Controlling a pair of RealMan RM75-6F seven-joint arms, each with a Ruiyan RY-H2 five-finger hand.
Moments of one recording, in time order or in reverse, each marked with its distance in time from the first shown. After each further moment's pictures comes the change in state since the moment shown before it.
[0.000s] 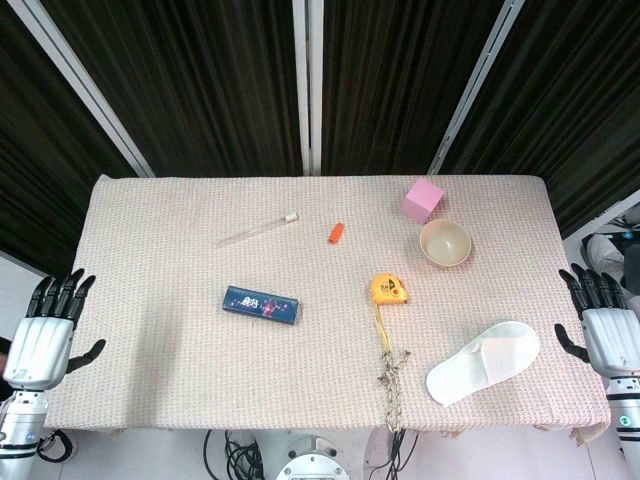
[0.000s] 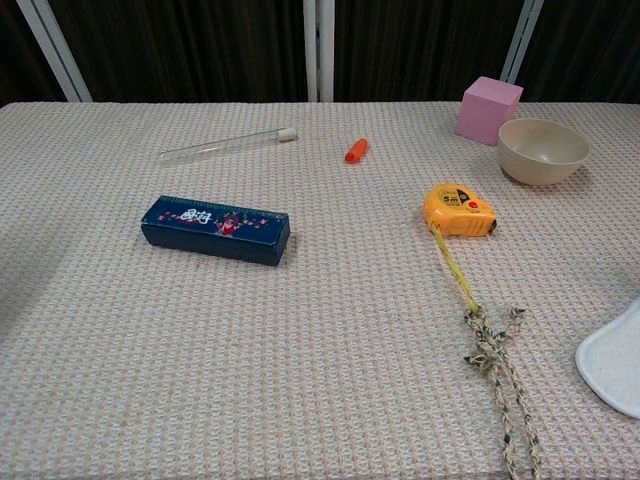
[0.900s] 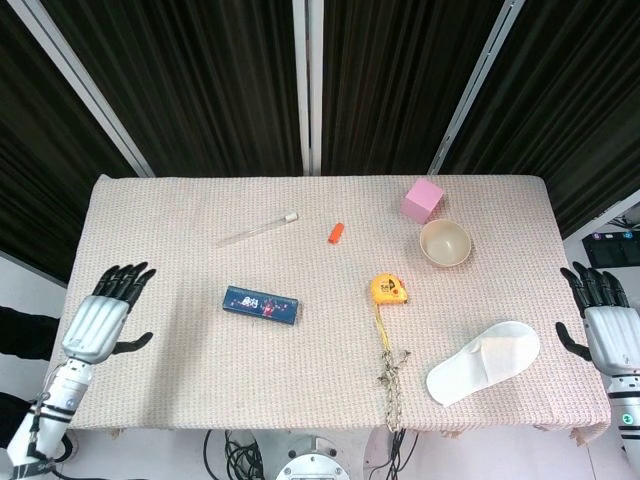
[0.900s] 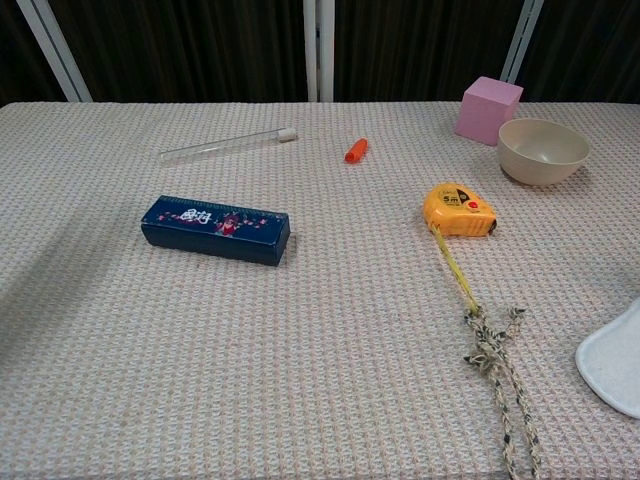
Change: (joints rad) left arm -0.189 -0.023 -0.037 -0.002 -0.040 -0.311 -0.115; right arm 0.005 0.014 0.006 -0.008 0.008 -0.012 0.027
